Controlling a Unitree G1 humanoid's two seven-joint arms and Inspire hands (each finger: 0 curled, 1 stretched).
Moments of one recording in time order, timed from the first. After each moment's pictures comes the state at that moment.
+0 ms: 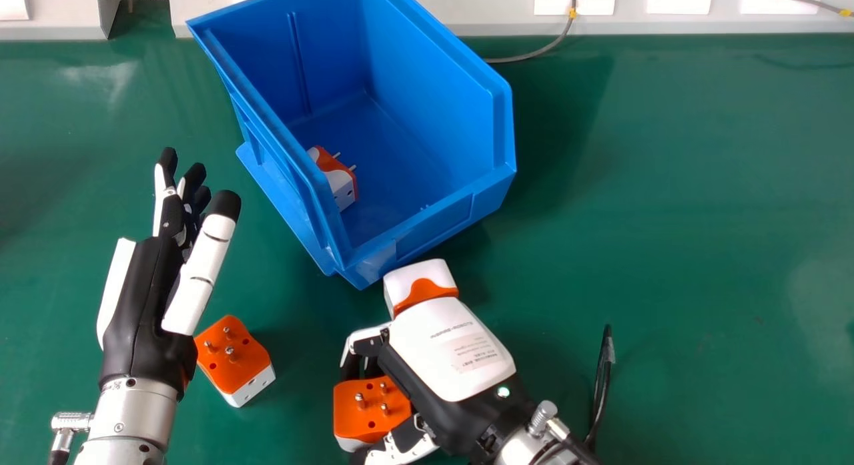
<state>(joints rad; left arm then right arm) 0.17 0.18 0.20 0.04 -0.10 -0.25 -0.17 -0.10 -0.20 0.74 0.31 -0.91 -0.14 -0.29</state>
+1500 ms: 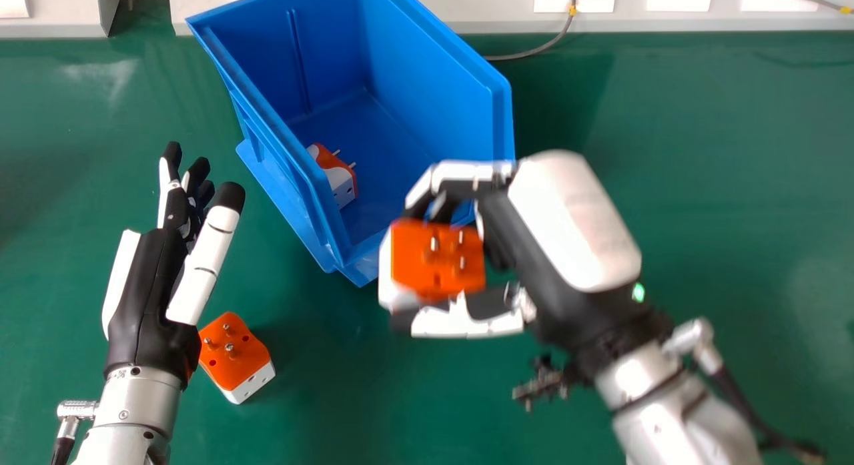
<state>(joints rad) 0.13 0.18 0.20 0.07 -0.10 -0.23 -0.17 -0.05 -0.24 0.36 -0.30 -0.76 -0.15 -0.10</state>
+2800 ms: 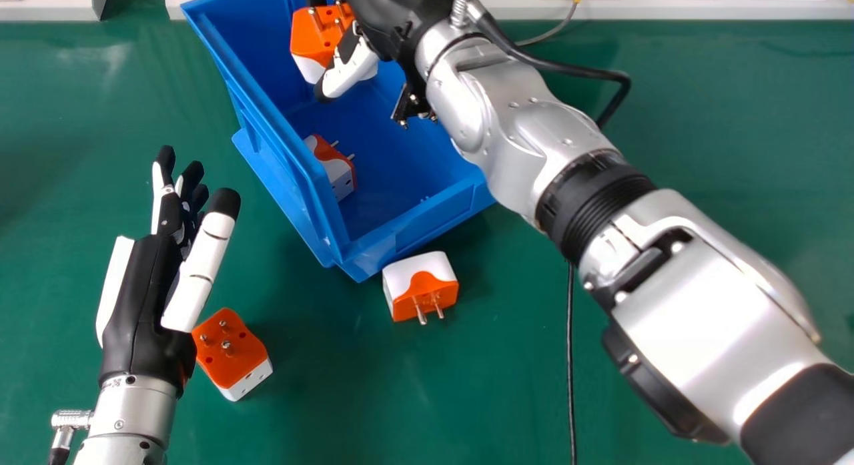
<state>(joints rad) 0.17 0.17 0.20 0.02 -0.09 -0.25 -0.16 -1.32 0.09 0.52 1.24 -0.79 -0.01 -0.21</state>
